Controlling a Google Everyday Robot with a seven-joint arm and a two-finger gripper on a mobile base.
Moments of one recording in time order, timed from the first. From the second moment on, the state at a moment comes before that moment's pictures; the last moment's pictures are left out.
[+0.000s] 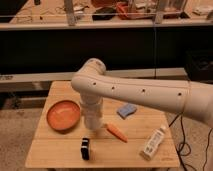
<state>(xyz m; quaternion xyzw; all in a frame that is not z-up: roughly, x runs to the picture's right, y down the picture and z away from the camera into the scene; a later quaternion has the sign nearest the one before) -0.059 0.115 0.667 -0.21 -0.24 -0.64 0.70</state>
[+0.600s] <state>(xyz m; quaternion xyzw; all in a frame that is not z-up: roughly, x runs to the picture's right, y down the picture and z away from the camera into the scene) -0.064 0.089 0.615 -0.21 -0.26 -0.65 0.68</state>
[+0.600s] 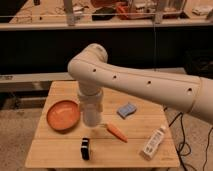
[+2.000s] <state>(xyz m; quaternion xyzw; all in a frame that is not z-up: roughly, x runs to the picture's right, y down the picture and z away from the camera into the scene) -0.059 0.117 0.581 -0.17 -0.38 -0.67 0.62</state>
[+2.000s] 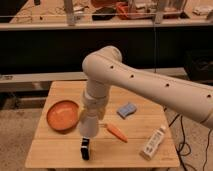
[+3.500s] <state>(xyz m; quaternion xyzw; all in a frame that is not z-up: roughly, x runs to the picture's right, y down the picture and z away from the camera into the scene) -0.063 0.166 0.568 -0.15 -0.43 -0.70 0.55</state>
